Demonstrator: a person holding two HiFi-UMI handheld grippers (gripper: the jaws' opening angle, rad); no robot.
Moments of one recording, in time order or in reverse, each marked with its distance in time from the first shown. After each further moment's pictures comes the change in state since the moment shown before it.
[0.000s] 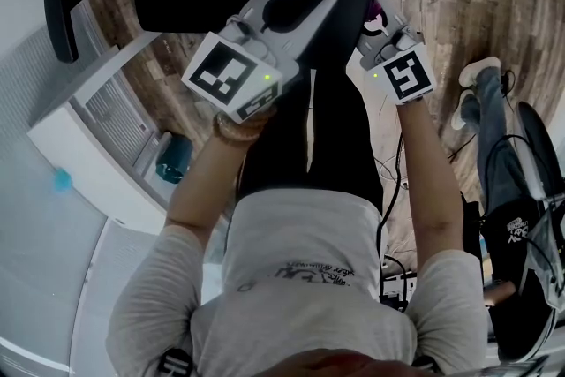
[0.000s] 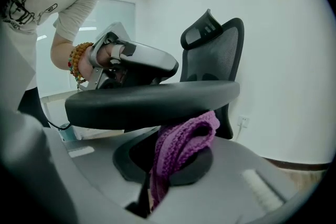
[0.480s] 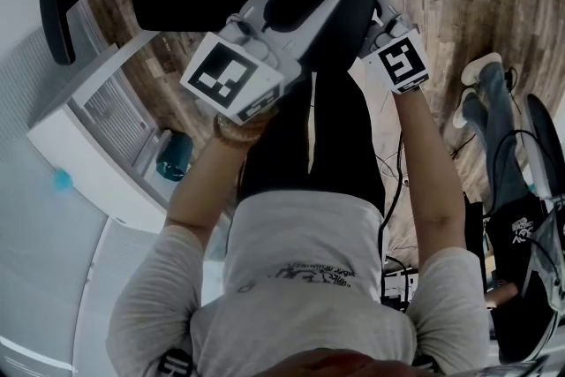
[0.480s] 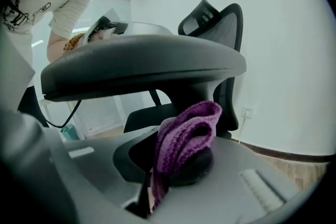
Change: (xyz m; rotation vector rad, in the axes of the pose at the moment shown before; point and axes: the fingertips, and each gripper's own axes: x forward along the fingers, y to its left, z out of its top) left arm -0.005 0.004 -0.006 0.004 -0.015 -0.004; right arm 0.025 0.006 -0.027 0.072 0.044 0.016
